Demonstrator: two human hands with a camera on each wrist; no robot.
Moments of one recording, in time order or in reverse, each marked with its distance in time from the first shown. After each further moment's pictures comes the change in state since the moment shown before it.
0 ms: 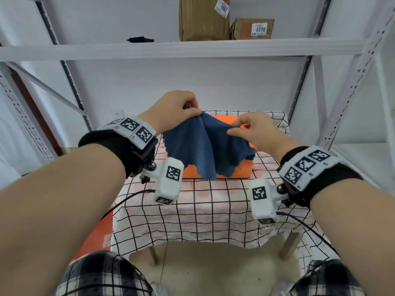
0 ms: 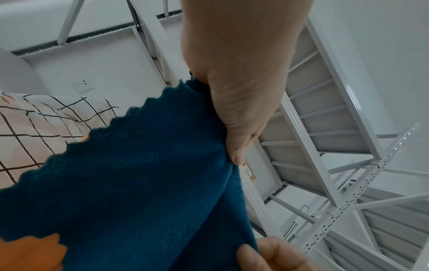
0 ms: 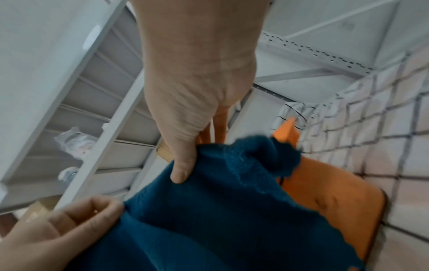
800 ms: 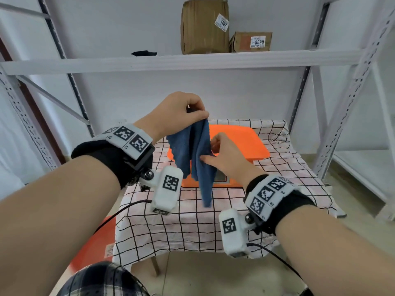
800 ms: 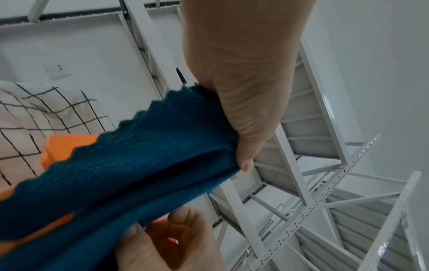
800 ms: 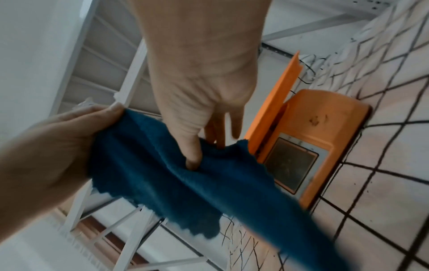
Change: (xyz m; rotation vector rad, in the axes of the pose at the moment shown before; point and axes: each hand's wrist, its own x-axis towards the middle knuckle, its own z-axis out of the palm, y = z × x) left_hand -0.003 0.018 -0.018 -0.095 0.067 0.112; right_hand -0.011 -0.022 0.070 0.241 -0.051 0.089
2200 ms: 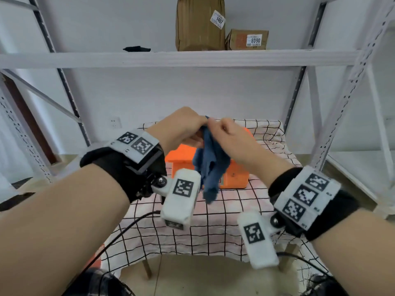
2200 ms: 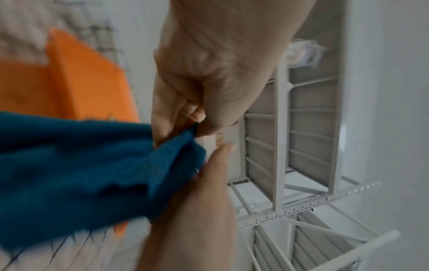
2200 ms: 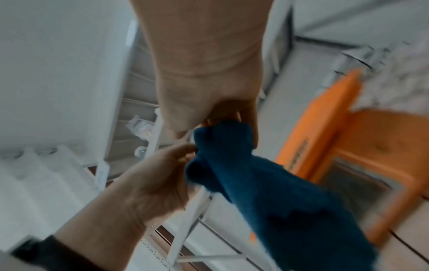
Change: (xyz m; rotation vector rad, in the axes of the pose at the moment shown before) left_hand 0.004 0.029 0.038 -0.421 -0.131 -0.561; right_hand -0.005 -0.040 -0.045 -0.024 0.029 0.046
